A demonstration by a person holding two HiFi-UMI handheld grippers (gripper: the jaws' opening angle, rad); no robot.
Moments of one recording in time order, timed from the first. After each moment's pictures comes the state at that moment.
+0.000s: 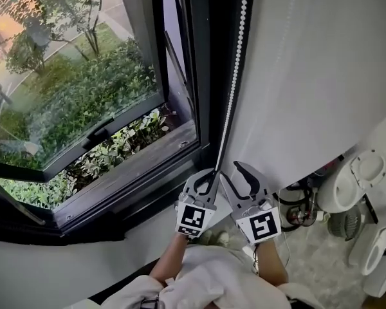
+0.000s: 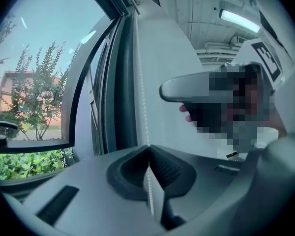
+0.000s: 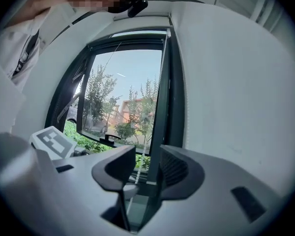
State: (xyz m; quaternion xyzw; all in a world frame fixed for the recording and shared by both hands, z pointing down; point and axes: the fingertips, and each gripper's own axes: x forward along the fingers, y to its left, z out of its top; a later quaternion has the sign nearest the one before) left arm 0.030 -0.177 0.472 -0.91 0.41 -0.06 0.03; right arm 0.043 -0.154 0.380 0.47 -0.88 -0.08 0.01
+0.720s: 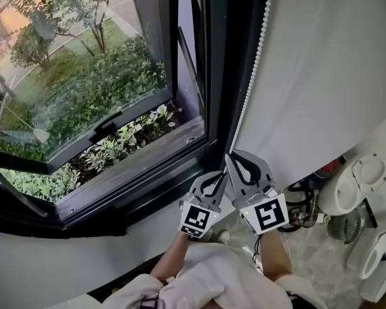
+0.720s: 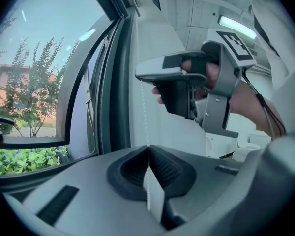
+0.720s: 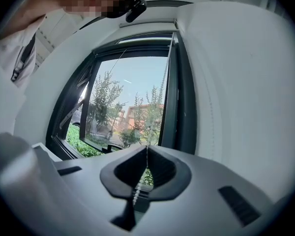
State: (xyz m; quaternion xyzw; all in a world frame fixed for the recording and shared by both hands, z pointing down) left arm 0.030 -0.156 0.475 -0.92 0.38 -0.05 0.02; right arm 0.016 -0.166 0.340 0.44 -0.89 -0.11 0.00
